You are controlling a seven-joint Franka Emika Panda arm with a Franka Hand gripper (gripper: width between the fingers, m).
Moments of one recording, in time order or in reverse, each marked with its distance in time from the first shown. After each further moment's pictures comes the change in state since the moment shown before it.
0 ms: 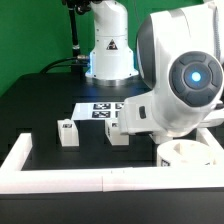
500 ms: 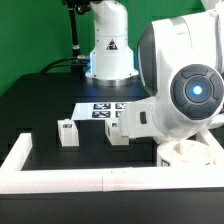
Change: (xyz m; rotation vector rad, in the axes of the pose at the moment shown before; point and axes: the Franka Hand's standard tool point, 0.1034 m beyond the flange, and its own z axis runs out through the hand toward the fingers) arm 0.002 0.002 0.002 0.002 -0.009 -0.001
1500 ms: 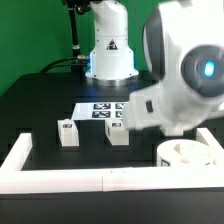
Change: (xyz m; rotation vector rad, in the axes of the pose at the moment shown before) arm -0.027 -0.009 -0.051 -0.014 0.074 -0.126
